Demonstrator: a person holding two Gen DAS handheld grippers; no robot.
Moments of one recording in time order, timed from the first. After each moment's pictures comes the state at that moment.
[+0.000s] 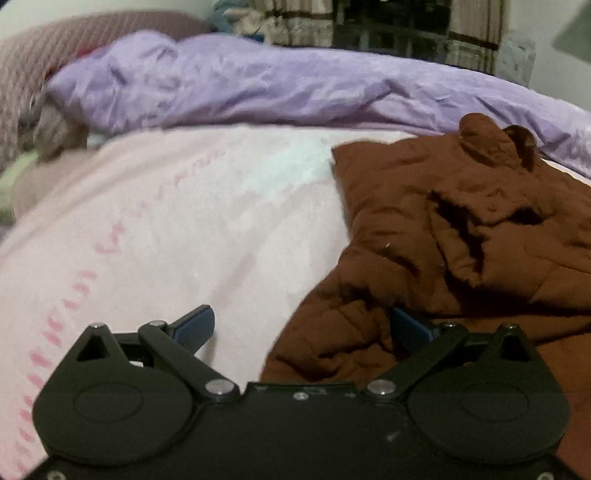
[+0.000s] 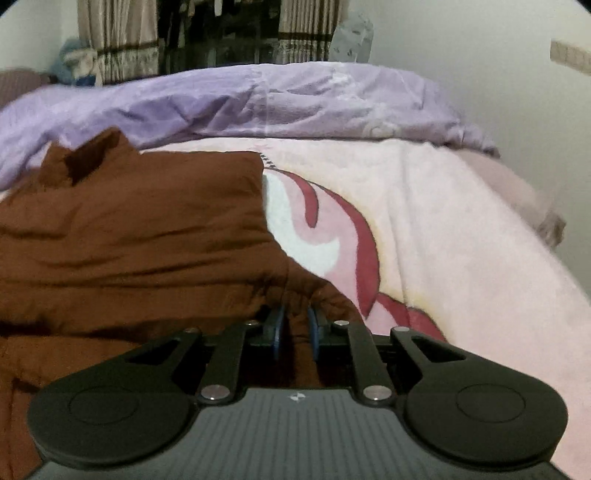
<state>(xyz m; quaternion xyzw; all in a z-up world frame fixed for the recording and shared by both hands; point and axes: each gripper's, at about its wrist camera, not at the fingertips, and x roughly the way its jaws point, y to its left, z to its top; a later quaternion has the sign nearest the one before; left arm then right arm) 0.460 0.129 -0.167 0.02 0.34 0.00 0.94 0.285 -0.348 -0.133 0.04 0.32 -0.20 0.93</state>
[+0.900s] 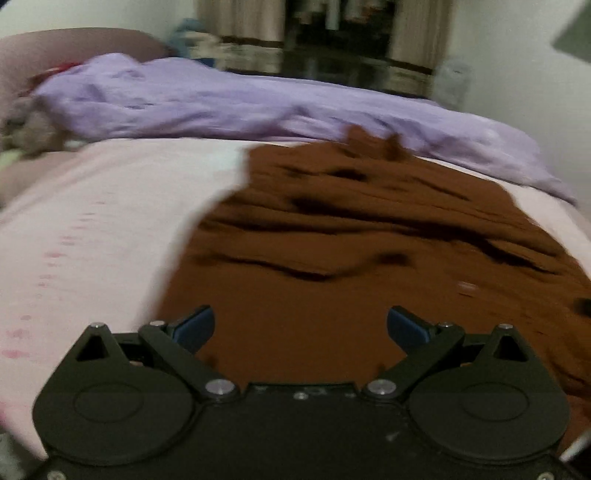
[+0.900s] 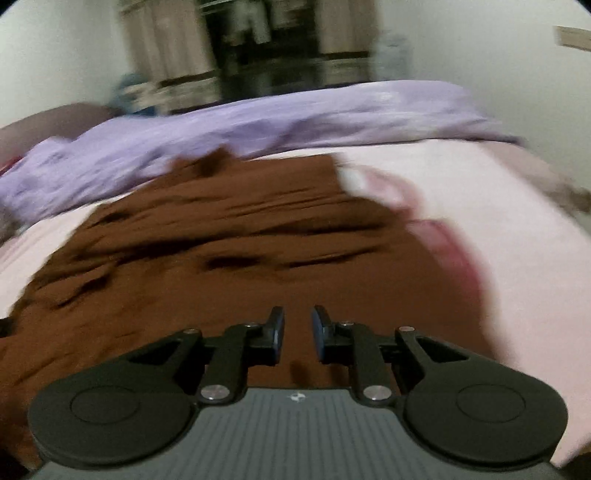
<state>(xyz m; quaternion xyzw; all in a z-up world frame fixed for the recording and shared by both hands) 0.273 0.070 -0.151 -0.02 0.30 -0.10 0.95 0.145 -0.259 -0.111 0.10 0.28 -0.07 0.95</state>
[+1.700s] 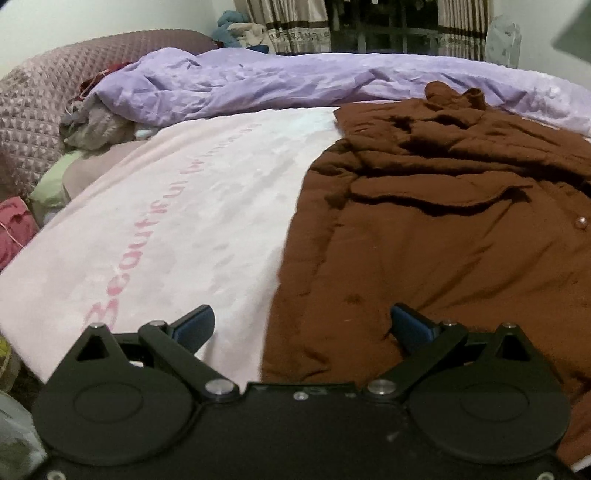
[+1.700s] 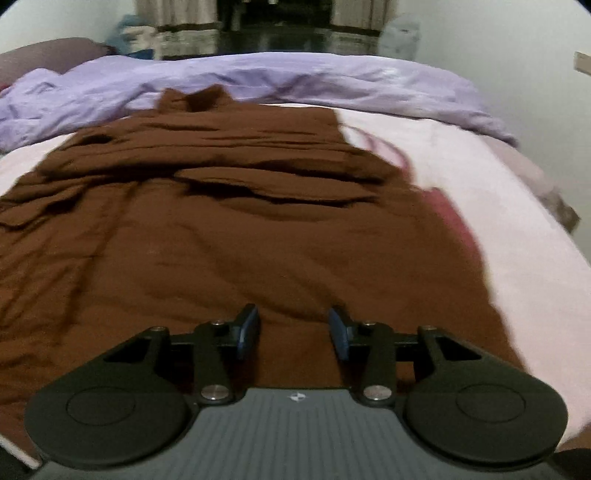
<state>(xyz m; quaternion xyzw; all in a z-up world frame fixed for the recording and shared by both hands) 0.270 0.149 -0.182 0.06 0.33 0.03 0.94 0.150 -0.270 -0.143 0.03 0.34 -0.13 0.93</state>
